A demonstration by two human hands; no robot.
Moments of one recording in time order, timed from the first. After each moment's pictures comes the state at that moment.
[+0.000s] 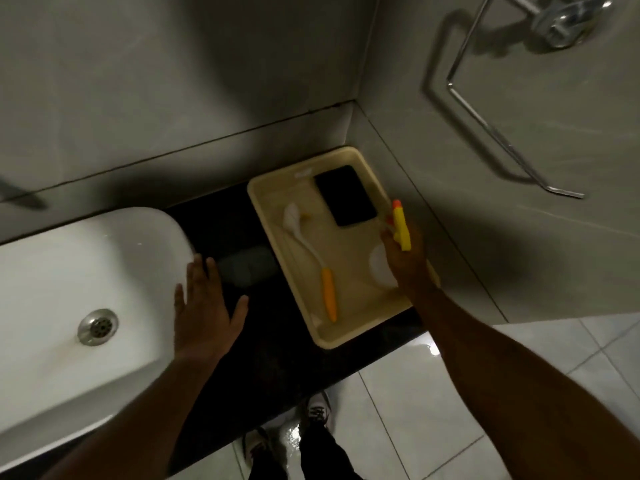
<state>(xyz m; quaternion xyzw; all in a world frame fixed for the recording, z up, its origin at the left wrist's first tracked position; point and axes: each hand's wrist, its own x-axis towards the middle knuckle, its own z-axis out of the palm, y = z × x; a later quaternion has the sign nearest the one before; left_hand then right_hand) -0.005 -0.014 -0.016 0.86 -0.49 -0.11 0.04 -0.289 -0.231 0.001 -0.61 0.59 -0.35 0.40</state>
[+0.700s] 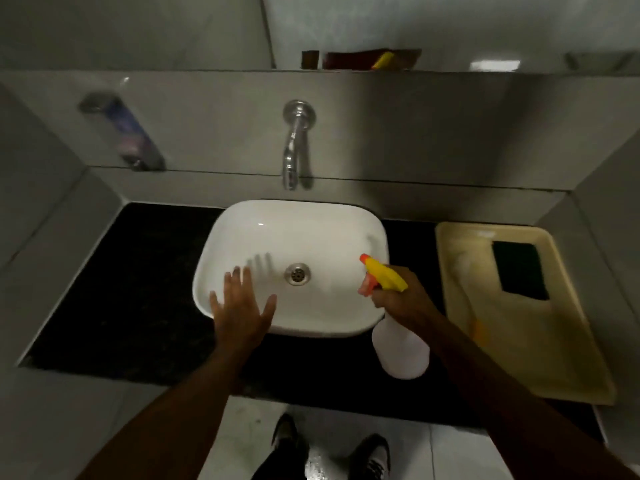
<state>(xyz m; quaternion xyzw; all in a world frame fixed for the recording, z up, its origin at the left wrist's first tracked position) 0.106 0.200 0.029 0.96 -0.25 -0.04 0.08 -0.077 -0.045 0.112 -0.75 0.27 -0.11 0.59</state>
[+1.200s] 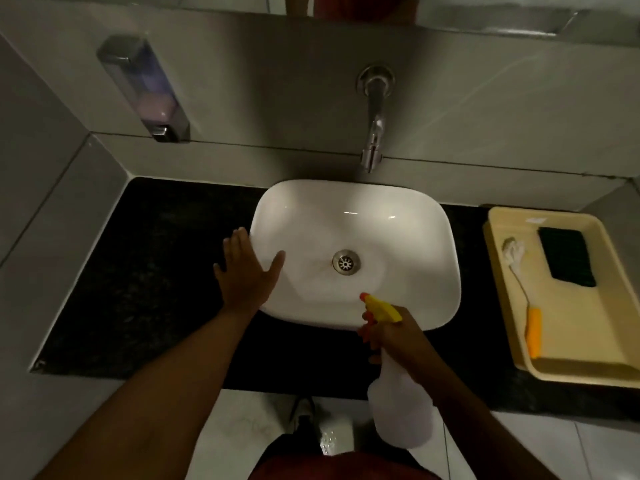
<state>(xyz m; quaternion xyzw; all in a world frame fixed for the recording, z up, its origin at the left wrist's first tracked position) 0.252 0.243 0.005 0.95 -0.19 -0.11 0.21 0.005 0.112 0.085 -0.60 0.47 0.03 0.64</state>
